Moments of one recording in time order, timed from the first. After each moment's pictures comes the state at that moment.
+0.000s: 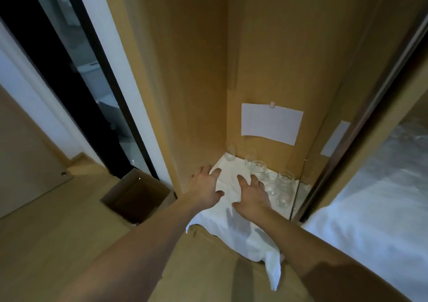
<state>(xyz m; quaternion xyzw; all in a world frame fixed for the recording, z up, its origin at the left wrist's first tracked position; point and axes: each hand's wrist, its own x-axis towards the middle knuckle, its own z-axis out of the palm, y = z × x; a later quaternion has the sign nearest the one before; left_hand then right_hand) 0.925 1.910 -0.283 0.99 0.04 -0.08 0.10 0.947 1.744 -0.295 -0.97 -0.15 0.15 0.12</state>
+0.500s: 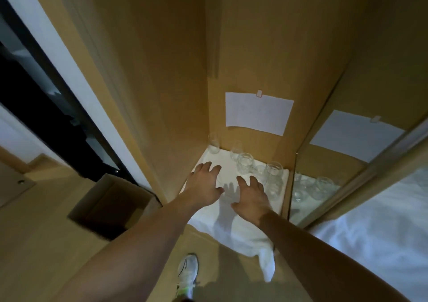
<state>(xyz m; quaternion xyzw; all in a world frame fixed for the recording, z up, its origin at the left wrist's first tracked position) 1.016 1.915 -0.323 0.99 -0.02 -0.11 0.11 1.010 1.747 -0.333 -0.96 -0.07 0.20 0.15</state>
